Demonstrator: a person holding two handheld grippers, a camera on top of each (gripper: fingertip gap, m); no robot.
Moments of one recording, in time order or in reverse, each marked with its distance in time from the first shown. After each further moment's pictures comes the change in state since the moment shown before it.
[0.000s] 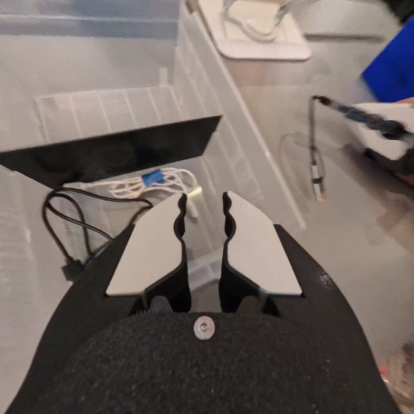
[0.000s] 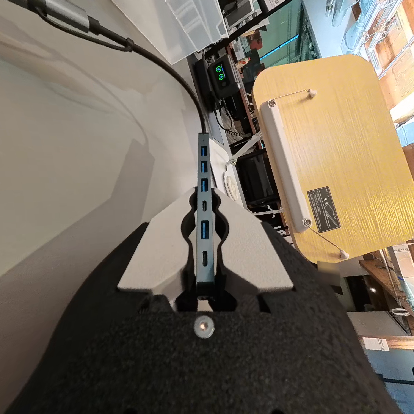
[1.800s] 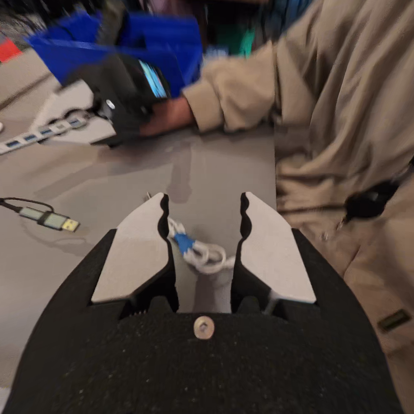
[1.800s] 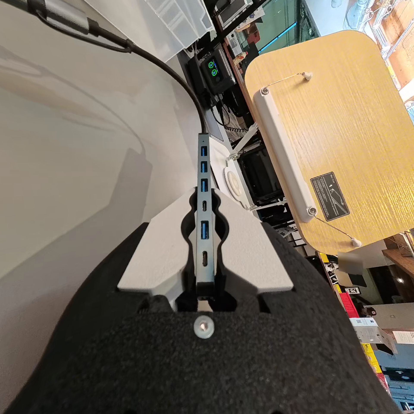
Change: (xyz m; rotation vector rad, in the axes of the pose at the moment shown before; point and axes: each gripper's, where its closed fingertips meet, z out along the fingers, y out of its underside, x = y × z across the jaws) left arm 0.265 0.079 -0.045 0.198 0.787 0.646; right arm 0.009 0.007 -0.001 0.001 -0.005 0.099
